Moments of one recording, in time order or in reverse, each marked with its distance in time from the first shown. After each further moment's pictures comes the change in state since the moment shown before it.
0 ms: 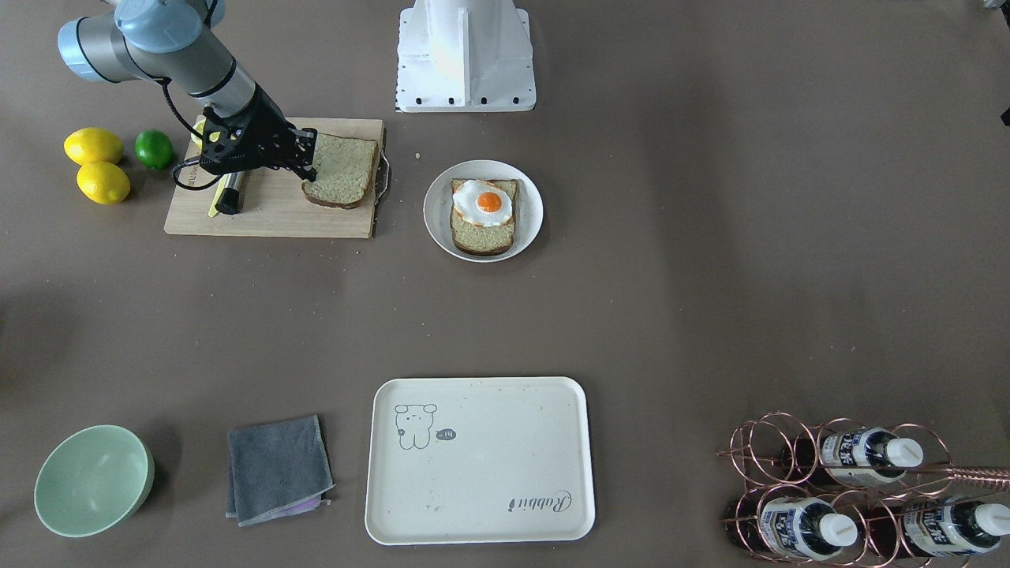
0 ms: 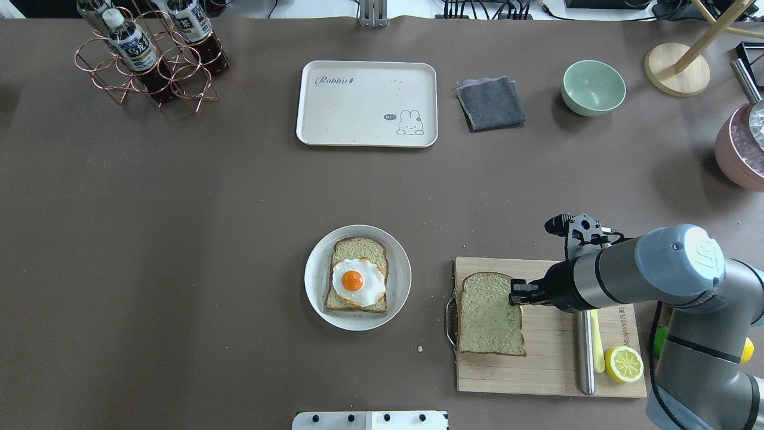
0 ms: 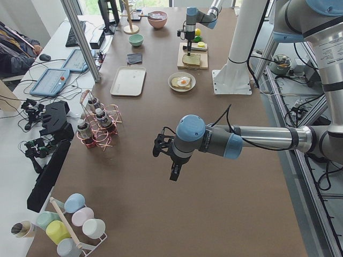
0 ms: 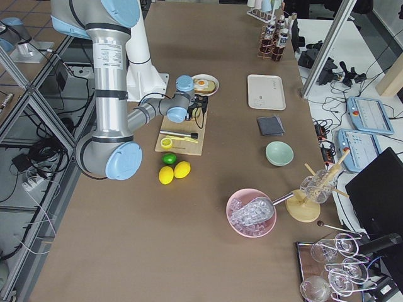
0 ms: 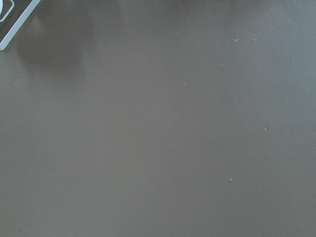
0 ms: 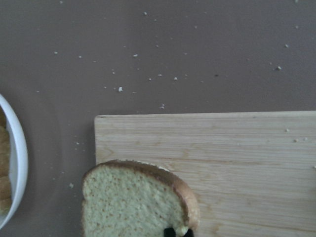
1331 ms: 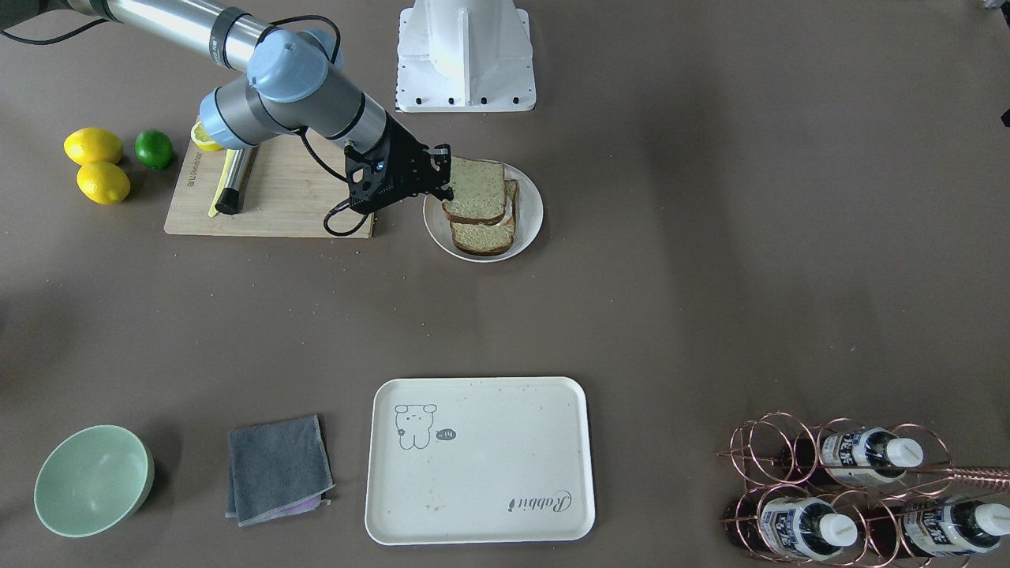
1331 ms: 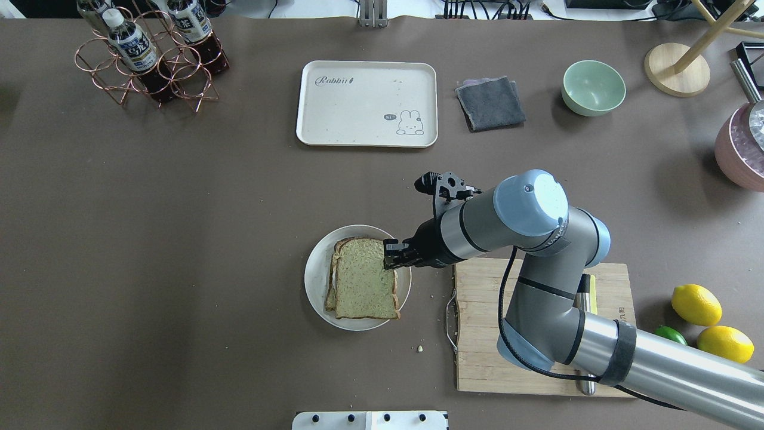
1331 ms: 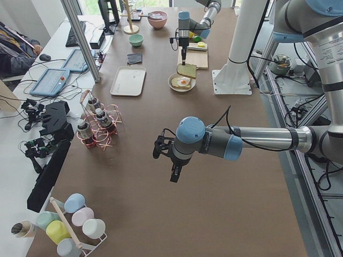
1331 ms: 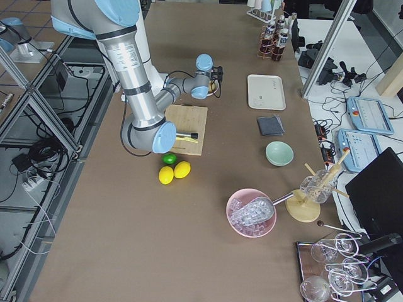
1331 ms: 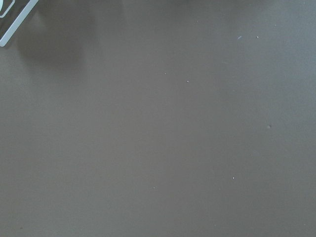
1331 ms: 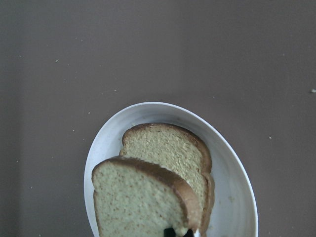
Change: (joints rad) left arm -0.001 0.000 0.005 -0.002 -0.001 0.002; right arm 0.014 0.460 -0.368 0.152 0.085 0.001
